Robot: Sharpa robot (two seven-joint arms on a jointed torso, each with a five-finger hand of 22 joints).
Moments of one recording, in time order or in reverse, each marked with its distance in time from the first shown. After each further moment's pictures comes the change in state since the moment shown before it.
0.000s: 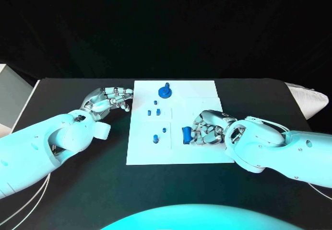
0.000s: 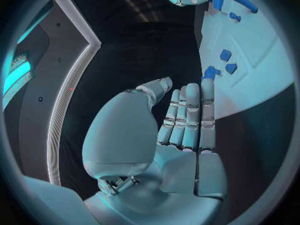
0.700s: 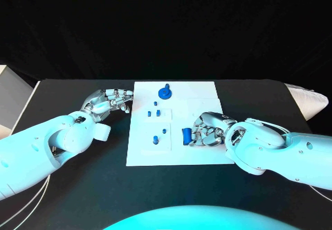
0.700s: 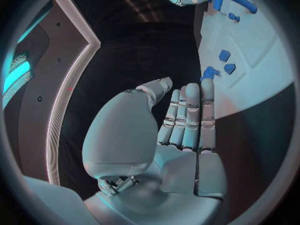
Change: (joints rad) left arm -0.002 0.000 0.000 -0.001 0.000 0.003 -0.005; left_hand 0.000 0.000 0.000 0.000 0.000 0.000 0.000 0.004 0.000 0.000 0.000 0.000 0.000 0.000 0.000 0.000 0.000 0.000 0.000 0.000 0.000 0.000; right arm -0.004 -0.005 0.000 0.004 -0.005 0.002 0.003; right_hand -0.070 -0.011 -0.029 0.004 -0.033 0.006 0.001 0.012 -0.001 0.000 0.000 0.000 0.000 0.000 0.000 0.000 0.000 0.000 0.000 0.000 0.000 0.000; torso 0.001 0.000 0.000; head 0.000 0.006
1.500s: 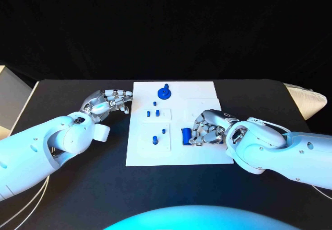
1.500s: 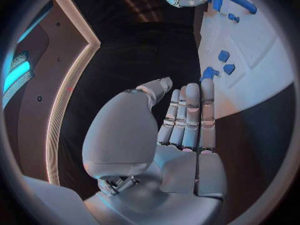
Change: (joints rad) left arm -0.001 0.001 0.000 0.000 0.000 0.002 -0.002; left_hand 0.000 0.000 0.000 0.000 0.000 0.000 0.000 0.000 0.000 0.000 0.000 0.000 0.000 0.000 0.000 0.000 0.000 0.000 0.000 0.000 0.000 0.000; right arm 0.000 -0.010 0.000 -0.001 -0.018 -0.043 -0.002; right_hand -0.013 0.017 0.008 0.000 0.000 0.000 0.000 0.007 0.000 0.000 0.000 0.004 0.000 0.000 0.000 0.000 0.000 0.000 0.000 0.000 -0.001 0.000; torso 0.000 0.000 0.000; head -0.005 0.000
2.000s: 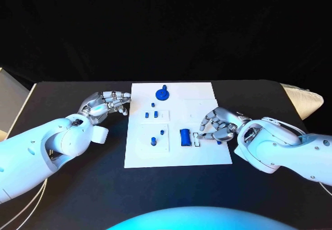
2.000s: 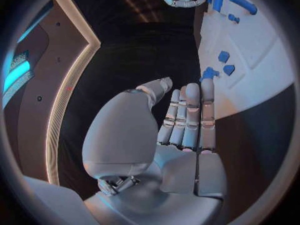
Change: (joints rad) left arm -0.001 0.000 0.000 0.001 0.000 0.002 -0.001; left_hand 0.000 0.000 0.000 0.000 0.000 -0.004 0.004 0.000 0.000 0.000 0.000 0.000 -0.001 0.000 0.000 0.000 0.000 0.000 0.000 0.000 0.000 0.000; right arm 0.004 -0.100 0.000 0.012 0.112 -0.066 0.088; right_hand 0.002 -0.002 -0.006 -0.002 0.026 -0.086 0.043 -0.068 -0.035 0.003 0.025 0.018 0.001 0.002 0.020 0.000 0.000 0.000 0.000 0.011 -0.039 0.001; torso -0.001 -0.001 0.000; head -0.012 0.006
